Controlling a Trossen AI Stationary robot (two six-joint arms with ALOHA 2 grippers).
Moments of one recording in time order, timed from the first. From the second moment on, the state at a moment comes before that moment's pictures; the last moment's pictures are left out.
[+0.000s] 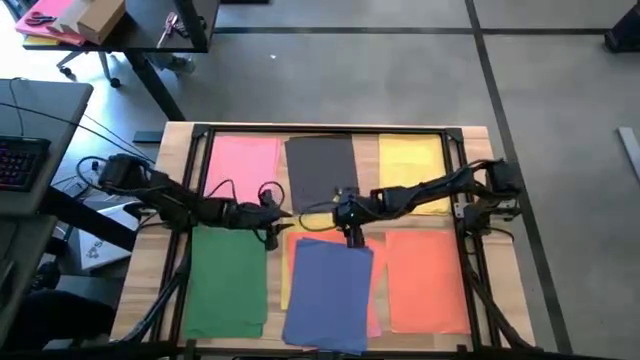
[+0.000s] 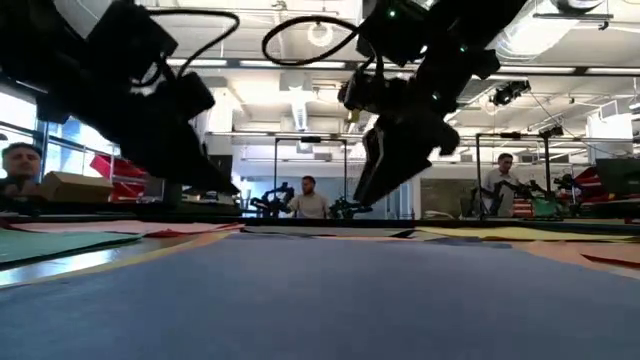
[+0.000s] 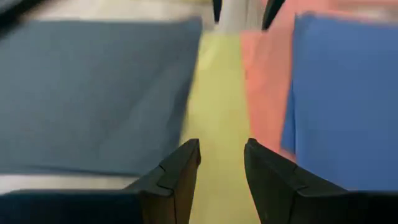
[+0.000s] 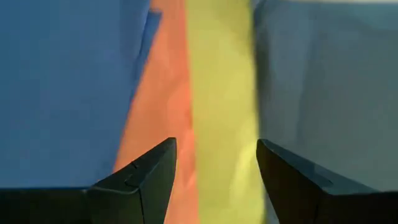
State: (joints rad) left arm -0.13 1.49 0.32 0.58 -0.29 -0.14; right arm 0.04 1.79 1.01 -0.23 0.10 -0.13
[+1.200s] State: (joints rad) left arm -0.15 1.70 0.36 0.60 -0.30 -0.21; right arm 0.05 1.78 0.98 -0.44 -0.06 0.18
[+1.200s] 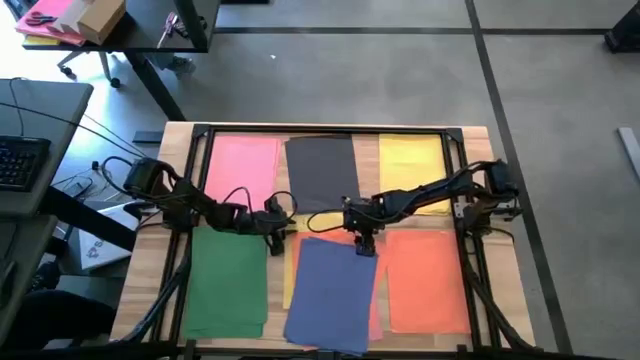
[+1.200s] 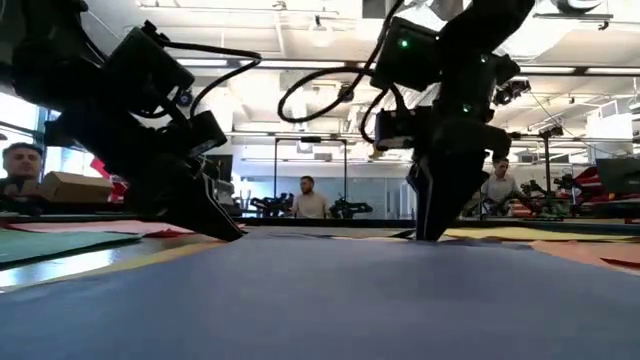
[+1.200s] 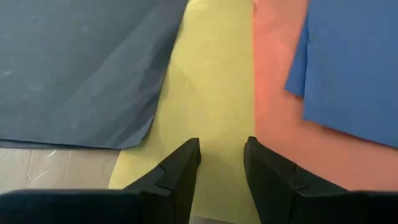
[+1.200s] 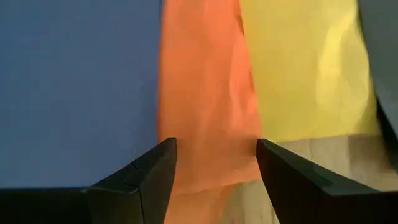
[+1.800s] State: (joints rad) left arm -0.16 1.68 0.36 0.60 -0.30 -0.18; right arm 0.06 1.73 1.05 -0.62 0.09 0.19
